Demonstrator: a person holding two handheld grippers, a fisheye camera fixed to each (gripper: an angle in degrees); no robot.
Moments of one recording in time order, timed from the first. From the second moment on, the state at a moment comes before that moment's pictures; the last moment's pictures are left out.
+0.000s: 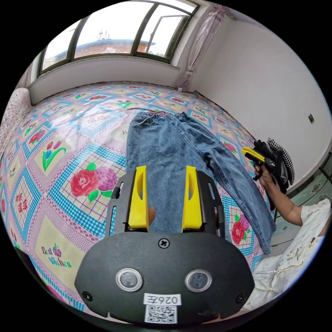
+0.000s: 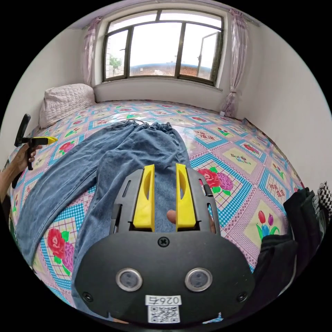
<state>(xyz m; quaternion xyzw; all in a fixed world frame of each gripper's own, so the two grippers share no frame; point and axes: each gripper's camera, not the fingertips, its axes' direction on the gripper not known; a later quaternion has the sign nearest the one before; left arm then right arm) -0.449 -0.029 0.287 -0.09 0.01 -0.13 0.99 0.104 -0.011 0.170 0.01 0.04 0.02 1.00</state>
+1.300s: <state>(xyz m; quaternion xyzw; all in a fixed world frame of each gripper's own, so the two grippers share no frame) -0.592 -0.229 0.575 -0.21 0.08 -0.13 0.97 0.270 -0.167 0.406 -0.21 0.09 0.08 0.97</state>
